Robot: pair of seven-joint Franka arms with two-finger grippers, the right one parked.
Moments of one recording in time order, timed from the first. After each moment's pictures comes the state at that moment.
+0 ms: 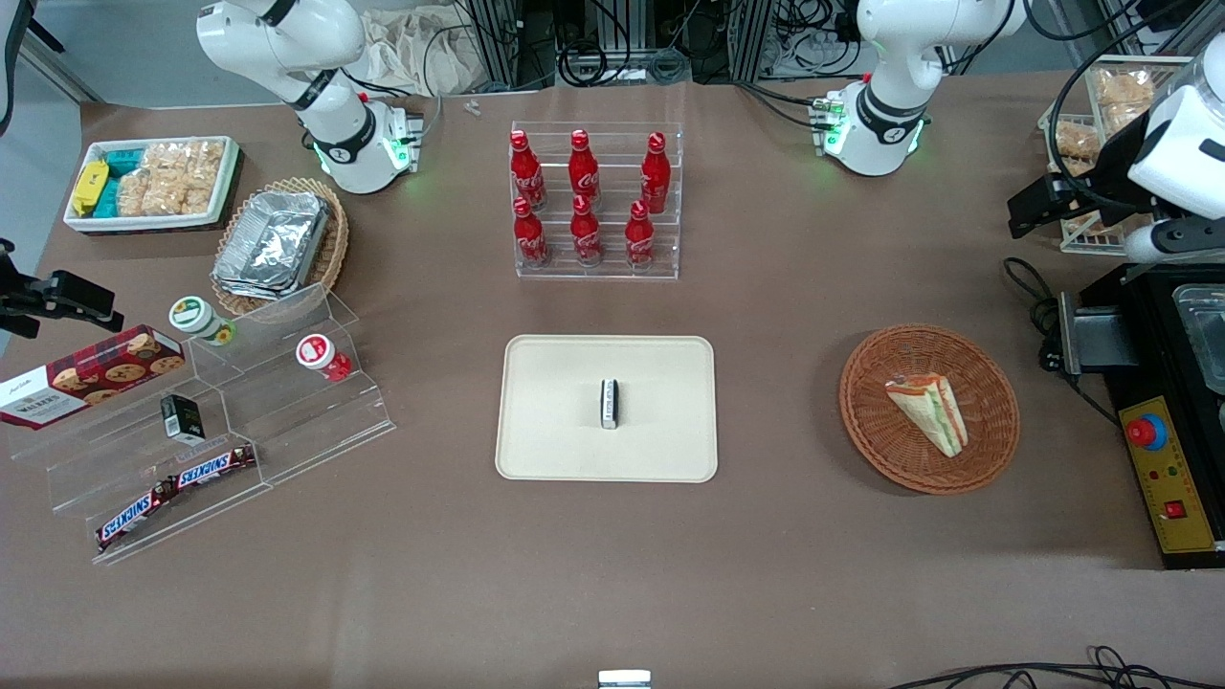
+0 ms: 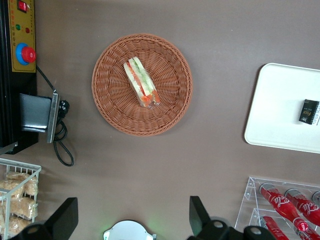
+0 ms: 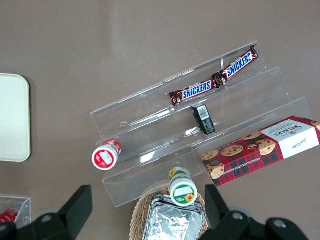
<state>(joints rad) 0.00 -0.04 -0.10 -1.52 0.00 1.42 -0.23</state>
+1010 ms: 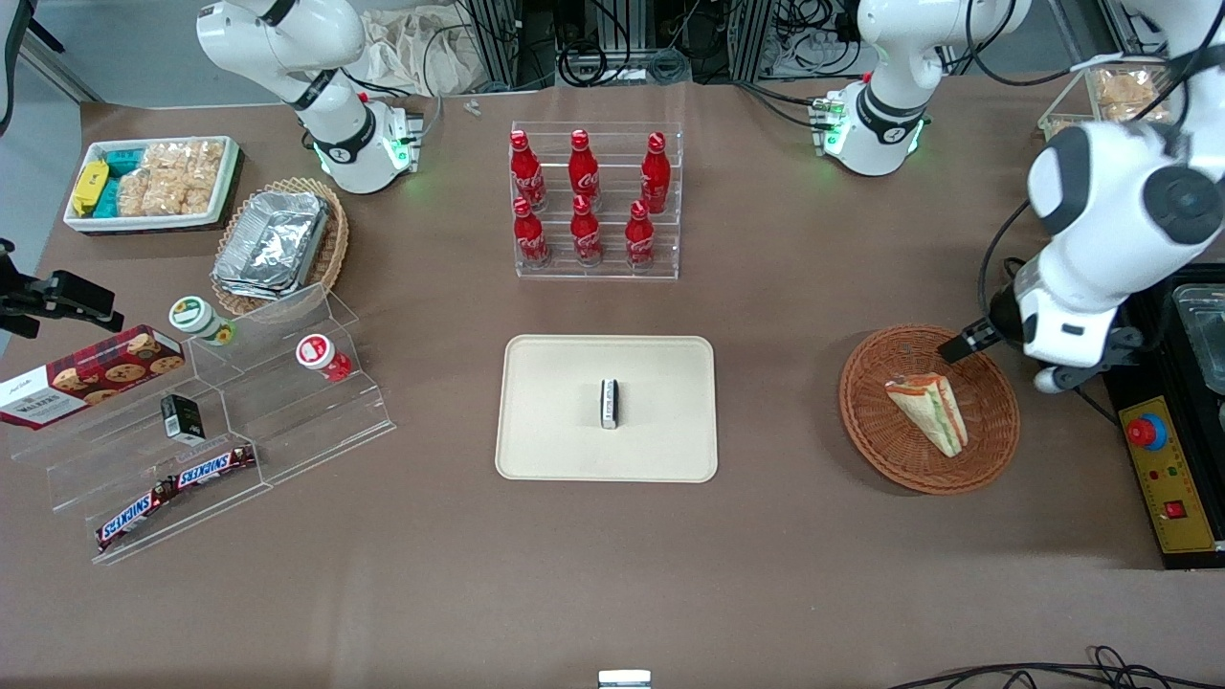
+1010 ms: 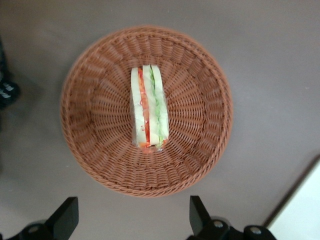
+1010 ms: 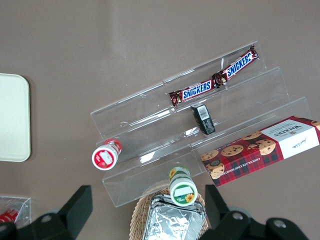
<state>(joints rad) 0.05 0.05 -0.10 -2.13 0.00 2.19 -0.58</state>
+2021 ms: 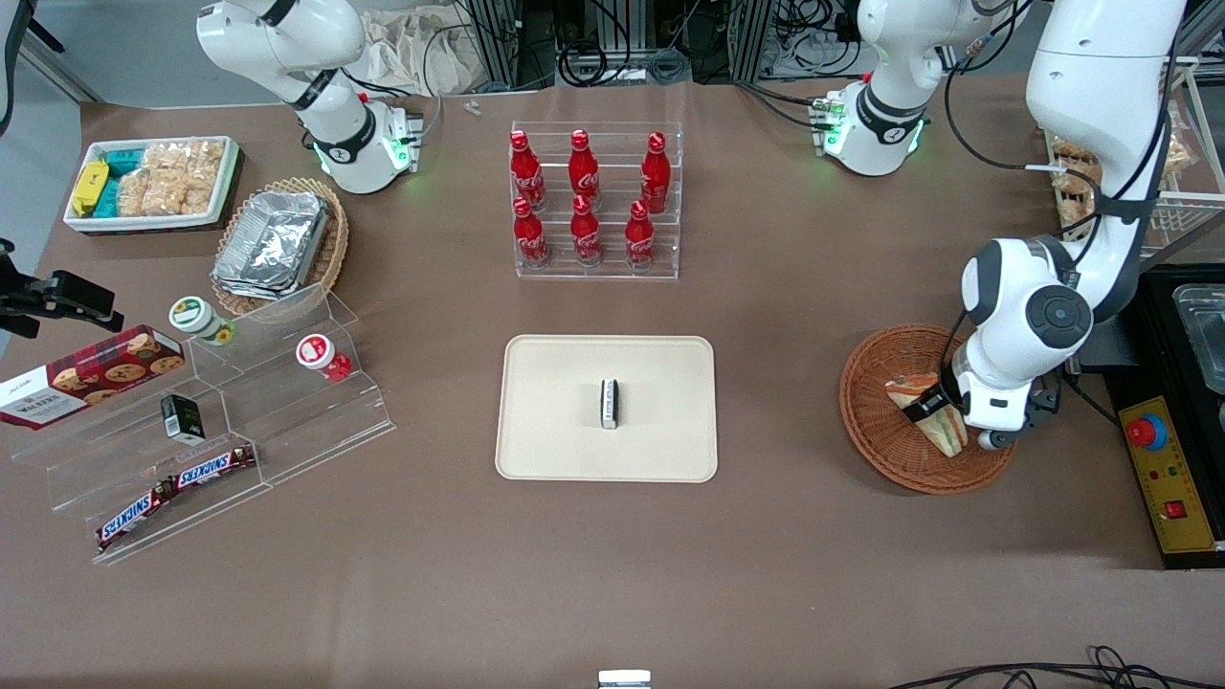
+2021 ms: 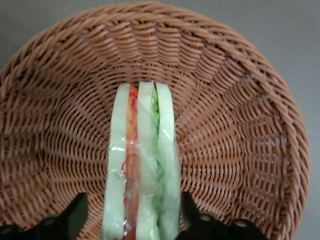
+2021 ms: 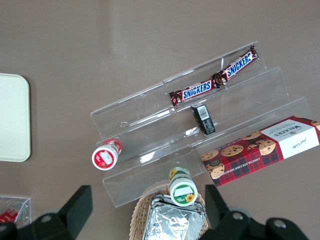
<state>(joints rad) 0.05 0.36 -0.08 -2.14 0.12 2.53 -0.73</state>
